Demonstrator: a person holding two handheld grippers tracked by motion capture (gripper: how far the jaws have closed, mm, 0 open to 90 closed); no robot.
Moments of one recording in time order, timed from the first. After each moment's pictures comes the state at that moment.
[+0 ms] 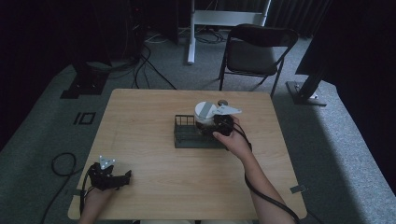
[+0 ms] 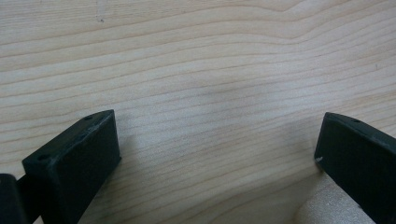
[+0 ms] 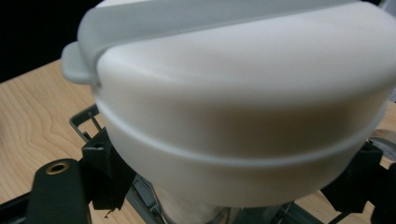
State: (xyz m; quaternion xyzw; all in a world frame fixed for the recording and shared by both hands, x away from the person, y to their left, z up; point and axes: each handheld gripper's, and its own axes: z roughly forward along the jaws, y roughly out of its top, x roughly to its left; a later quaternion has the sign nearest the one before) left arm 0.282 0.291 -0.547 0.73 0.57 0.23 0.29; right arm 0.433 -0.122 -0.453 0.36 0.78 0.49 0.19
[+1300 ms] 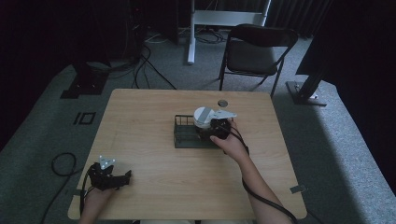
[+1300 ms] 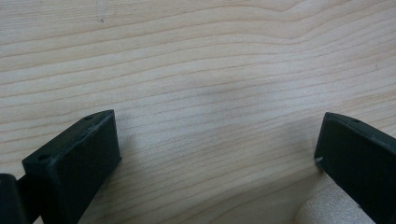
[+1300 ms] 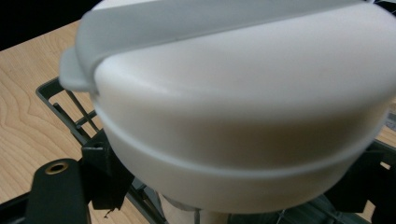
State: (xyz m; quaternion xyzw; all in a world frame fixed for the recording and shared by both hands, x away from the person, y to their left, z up) left arm 0.282 0.291 -0.547 0.73 0.57 0.23 0.29; right arm 0.433 -0.116 -0.475 0.37 0.78 0.46 0.19
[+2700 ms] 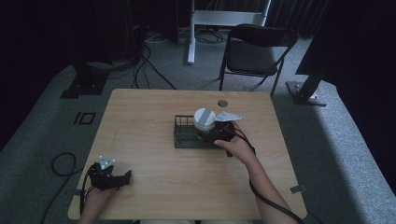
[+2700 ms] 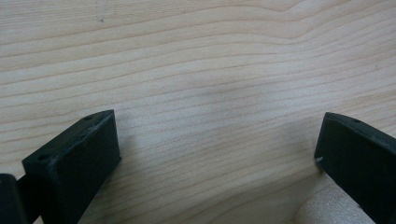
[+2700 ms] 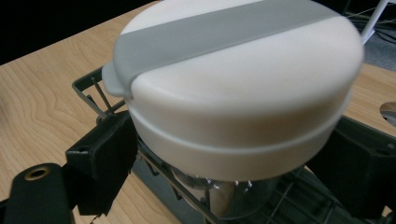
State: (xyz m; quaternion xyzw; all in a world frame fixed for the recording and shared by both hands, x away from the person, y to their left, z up) left arm 0.282 0.291 -0.547 0.73 0.57 0.23 0.29; right arm 0.419 -0.128 -0.469 0.36 0.78 0.47 0.18
